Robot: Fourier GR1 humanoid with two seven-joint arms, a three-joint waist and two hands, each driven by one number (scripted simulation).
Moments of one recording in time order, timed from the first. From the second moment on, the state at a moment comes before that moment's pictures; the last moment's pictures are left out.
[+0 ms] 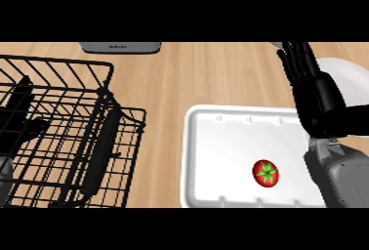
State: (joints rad) left arm -0.17 0.55 0.01 -1.42 0.08 0.22 0.16; right arm -0.40 -0.28 0.14 -1.69 -0.16 -0.21 0.15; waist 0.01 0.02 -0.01
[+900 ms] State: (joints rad) left arm -0.04 0.26 -0.10 -1.45 0.20 0.16 0.12; right arm -0.13 -0.53 -0.11 -1.64 -0.04 -0.14 -0.17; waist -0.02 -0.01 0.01
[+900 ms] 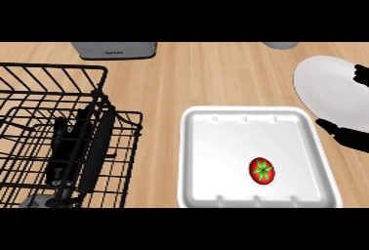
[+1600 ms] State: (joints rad) left arm -0.02 0.24 -0.12 -1.47 0.22 0.12 0.17; right arm 0.02 -0.82 0.02 -1.89 0.11 0.13 0.13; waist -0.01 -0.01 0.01
